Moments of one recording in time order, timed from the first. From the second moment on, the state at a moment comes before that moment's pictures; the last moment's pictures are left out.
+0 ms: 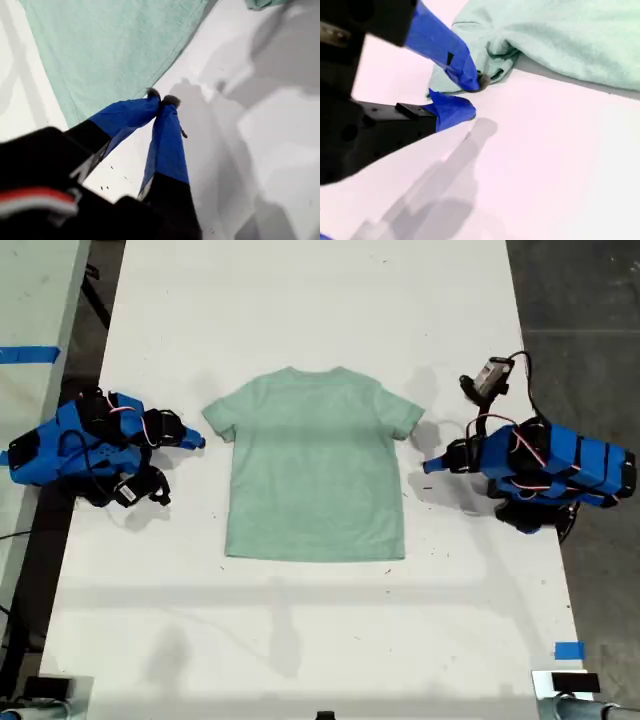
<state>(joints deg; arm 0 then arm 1) -16.3 191.1 173.2 76.5 14.4 19.0 192.6 172.6 72.0 -33.1</state>
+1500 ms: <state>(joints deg) -15.1 159.9 142.2 77.9 10.3 30.1 147.7 130.9 75.6 -20.1</state>
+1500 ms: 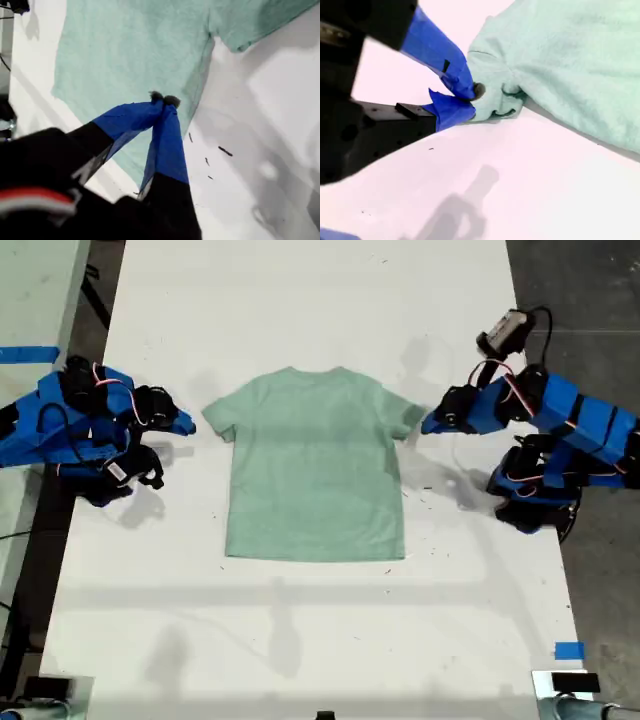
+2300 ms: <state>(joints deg) -32.2 113.5 101.4 93.1 31.6 47.0 110.4 93.4 87.2 -47.1</state>
